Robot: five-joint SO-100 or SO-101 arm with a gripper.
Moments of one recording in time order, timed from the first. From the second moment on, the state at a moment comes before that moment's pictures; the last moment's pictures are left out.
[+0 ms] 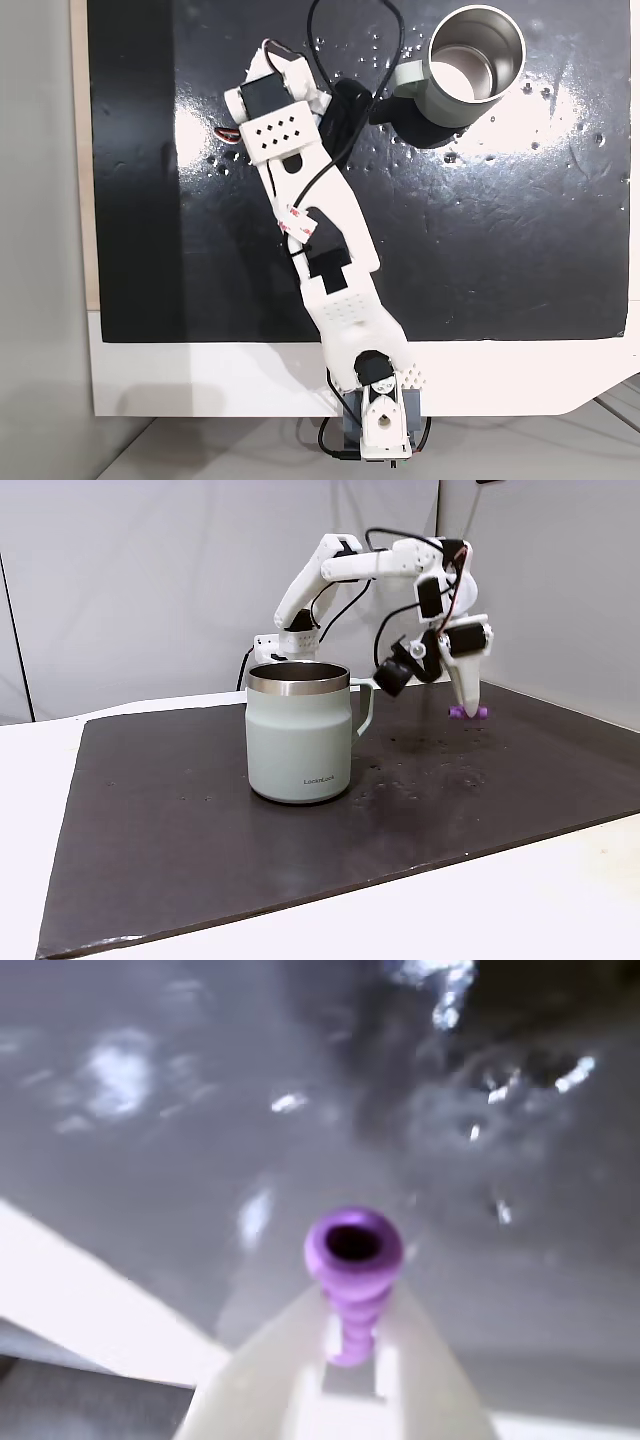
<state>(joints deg) -19.9 51.2 38.4 78.8 41.6</state>
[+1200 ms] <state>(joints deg) 12.7 52.3 -0.5 103.4 4.0</state>
